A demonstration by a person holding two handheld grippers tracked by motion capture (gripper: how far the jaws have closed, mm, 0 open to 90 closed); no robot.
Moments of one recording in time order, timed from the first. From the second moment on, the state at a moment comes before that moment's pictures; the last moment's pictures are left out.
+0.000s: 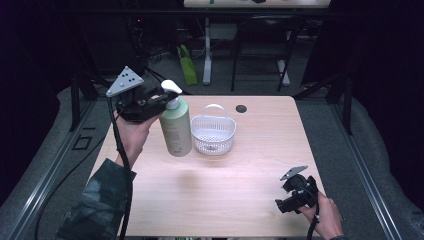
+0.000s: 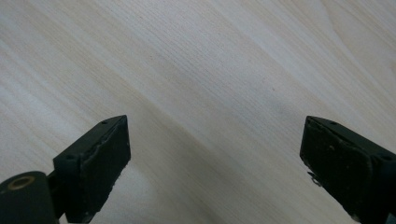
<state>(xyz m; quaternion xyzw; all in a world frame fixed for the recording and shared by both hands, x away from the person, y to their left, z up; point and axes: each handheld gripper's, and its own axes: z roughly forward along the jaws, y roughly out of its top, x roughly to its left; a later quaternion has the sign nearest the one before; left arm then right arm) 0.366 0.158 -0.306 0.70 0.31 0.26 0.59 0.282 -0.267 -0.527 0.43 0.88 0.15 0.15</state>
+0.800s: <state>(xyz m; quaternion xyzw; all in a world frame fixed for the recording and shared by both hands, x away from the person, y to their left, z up) 0.379 0.134 -0.277 0.71 0.28 0.27 0.59 0.282 -0.268 -0.527 0.43 0.88 0.15 0.15</state>
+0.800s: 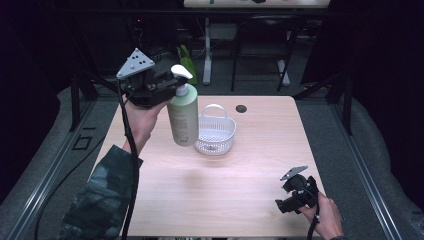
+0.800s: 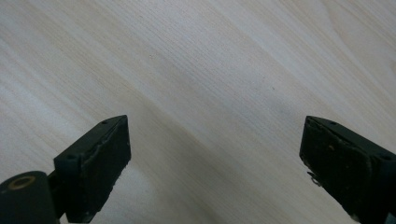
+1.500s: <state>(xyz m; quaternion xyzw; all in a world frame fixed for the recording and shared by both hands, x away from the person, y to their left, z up) 0.395 0.105 -0.267 0.71 0.27 0.27 0.59 0.281 -0.269 -0.527 0.43 0.88 0.15 0.15</state>
